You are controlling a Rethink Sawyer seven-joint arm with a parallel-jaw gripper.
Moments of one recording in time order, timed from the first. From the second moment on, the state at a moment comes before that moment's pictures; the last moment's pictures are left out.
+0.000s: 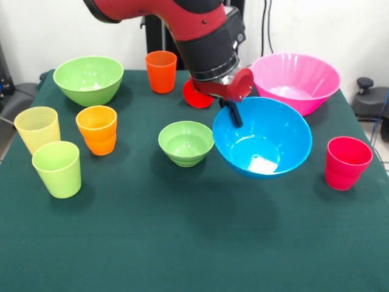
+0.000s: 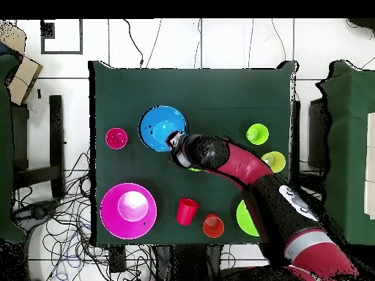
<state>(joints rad) -0.62 -0.58 0.42 1.84 0.04 0.45 2.17</state>
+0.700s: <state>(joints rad) -0.68 -0.63 0.45 1.91 -0.01 0.44 2.17</state>
